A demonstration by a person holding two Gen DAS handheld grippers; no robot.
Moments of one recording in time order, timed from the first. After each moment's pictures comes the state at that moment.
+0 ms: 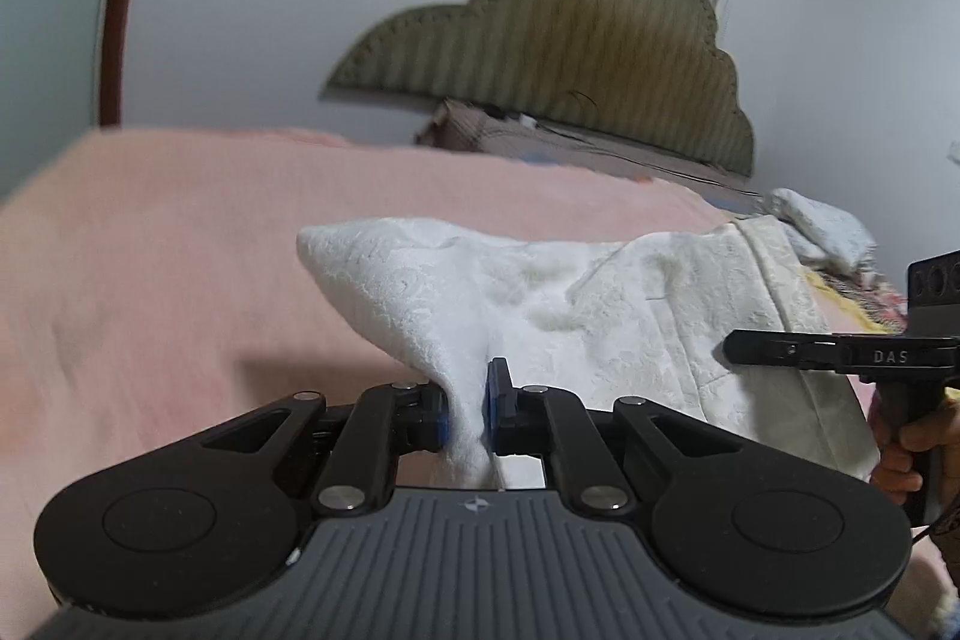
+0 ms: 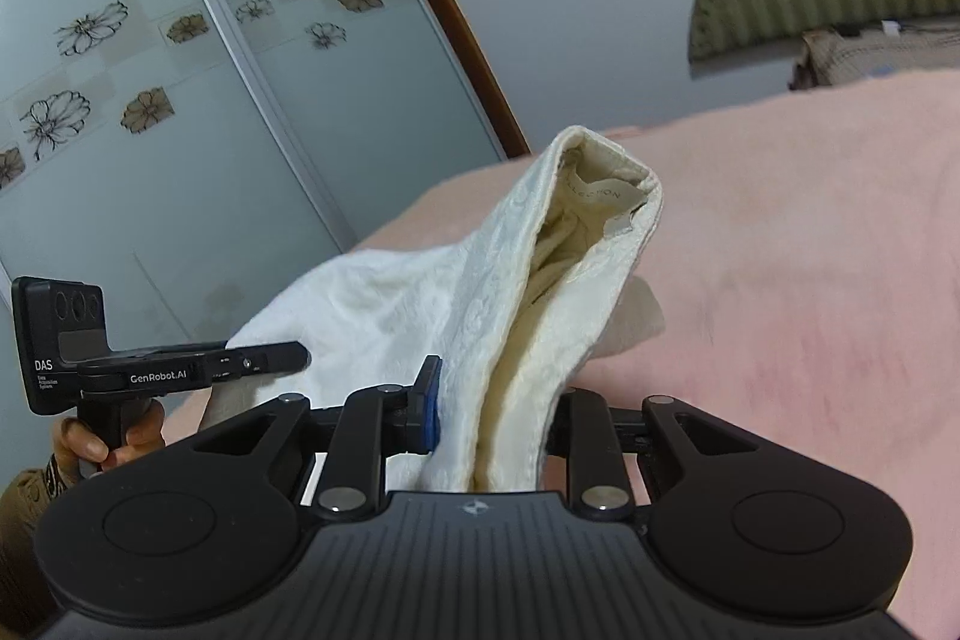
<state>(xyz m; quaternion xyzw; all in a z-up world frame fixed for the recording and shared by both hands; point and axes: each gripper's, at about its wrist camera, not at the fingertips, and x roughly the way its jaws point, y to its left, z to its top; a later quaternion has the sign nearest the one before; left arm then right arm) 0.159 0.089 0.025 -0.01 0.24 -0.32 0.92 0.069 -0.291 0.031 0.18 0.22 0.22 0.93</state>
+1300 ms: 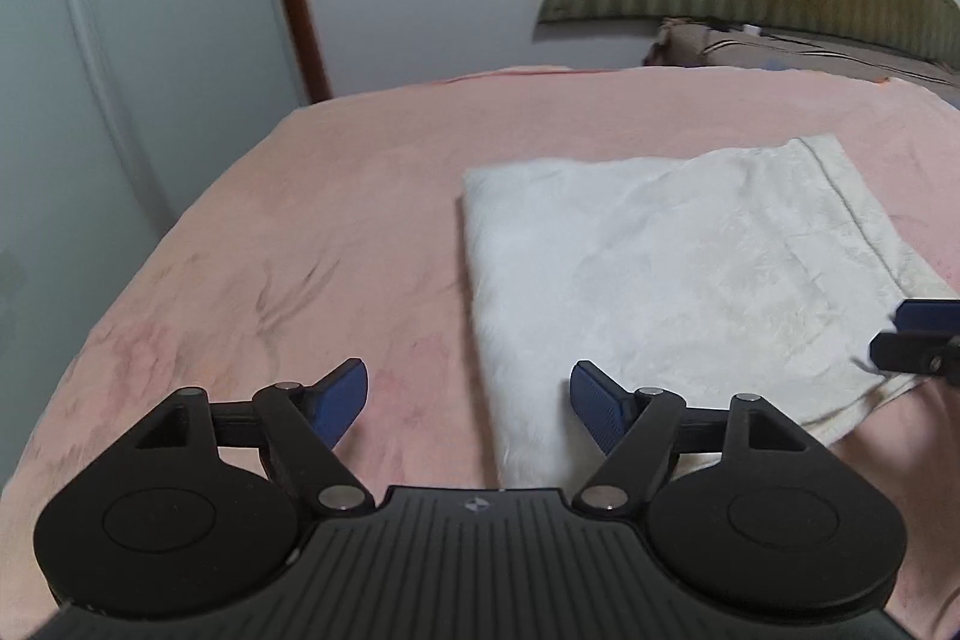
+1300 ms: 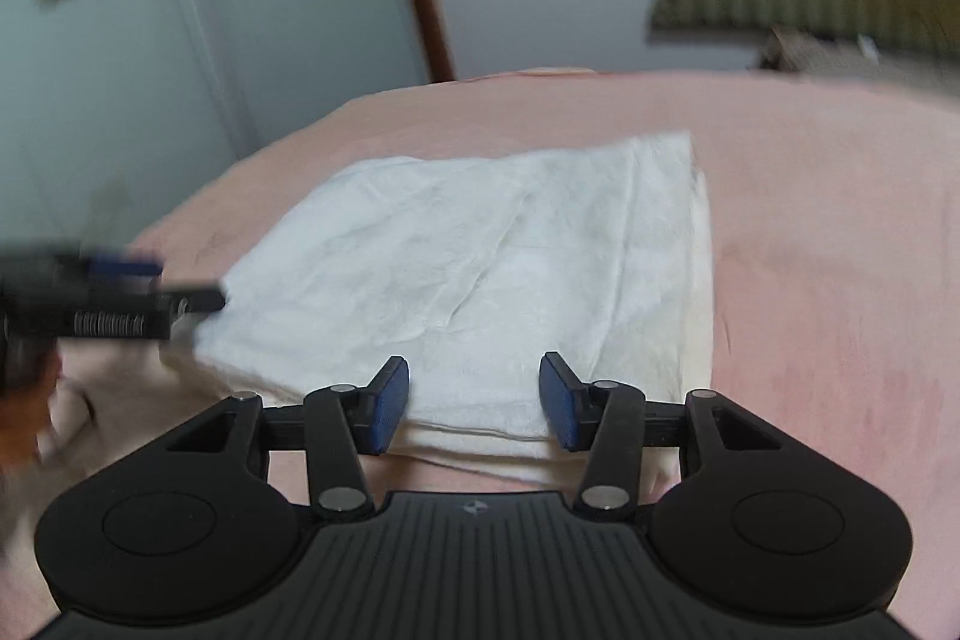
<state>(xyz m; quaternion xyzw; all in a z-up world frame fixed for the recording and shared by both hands) 0.184 0.082 0.003 0.11 0.29 -0.07 0.95 0.112 -0.225 0.002 0.11 0.29 0.12 0.94</state>
